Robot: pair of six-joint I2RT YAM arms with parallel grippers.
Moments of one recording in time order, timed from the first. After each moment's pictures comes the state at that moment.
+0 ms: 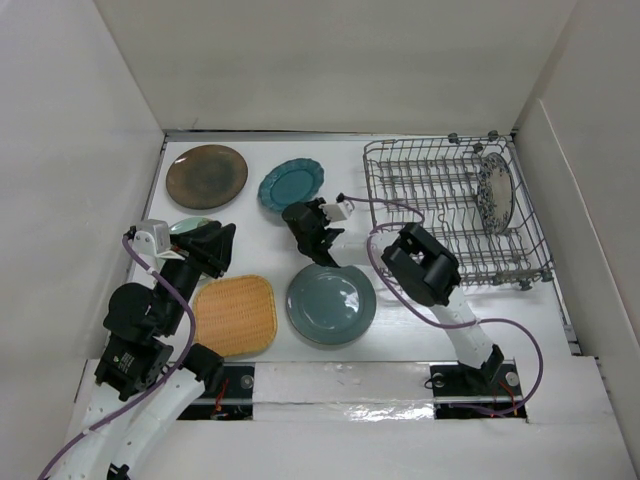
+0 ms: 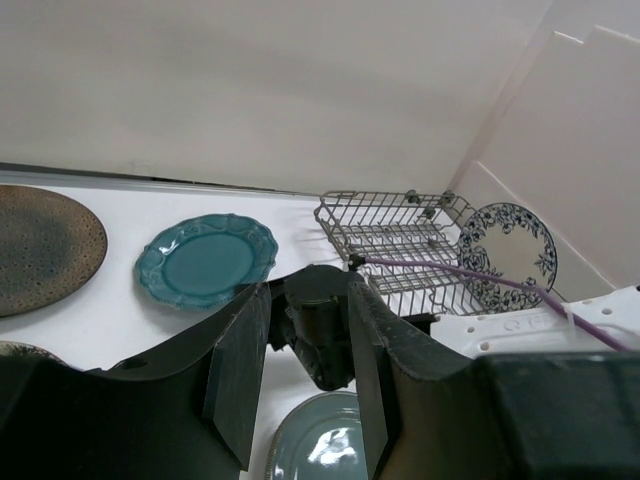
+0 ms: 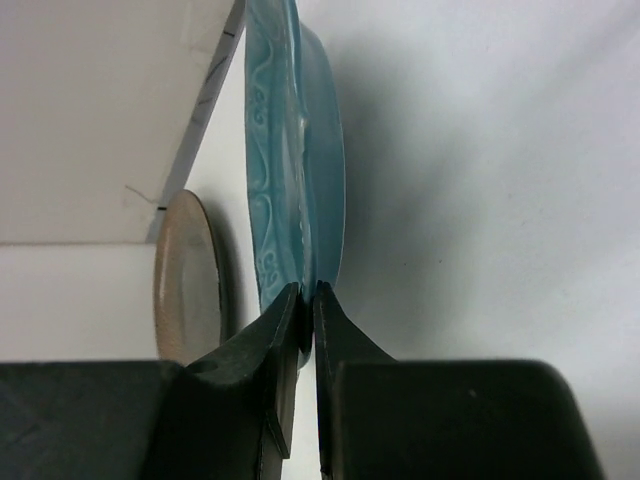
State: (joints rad) left arm -0.51 0.33 0.77 -0.25 -0.16 -0.34; right arm 0.90 2.29 1.55 0.27 0.86 1.47
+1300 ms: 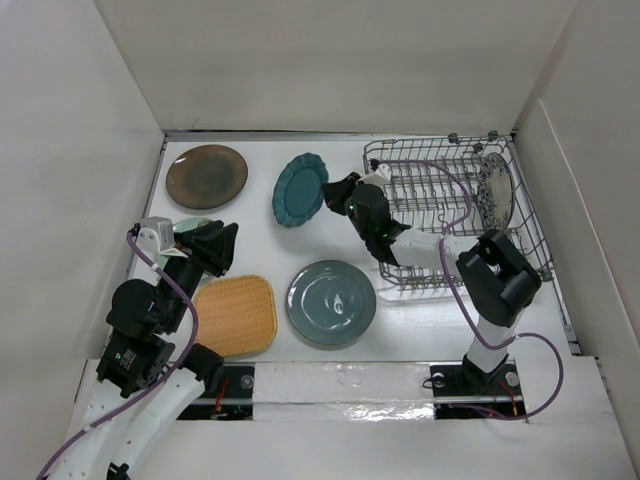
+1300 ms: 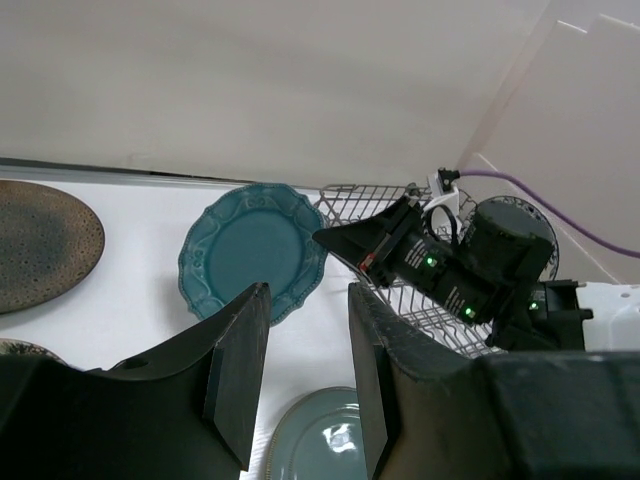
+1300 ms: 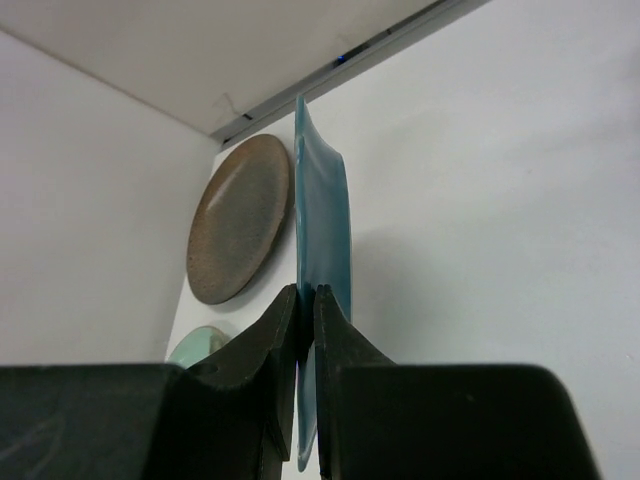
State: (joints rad) left arm -0.51 0.35 0.77 -0.25 -0.15 -0.34; right arm 0.72 1.80 1.07 0.63 0.36 0.85
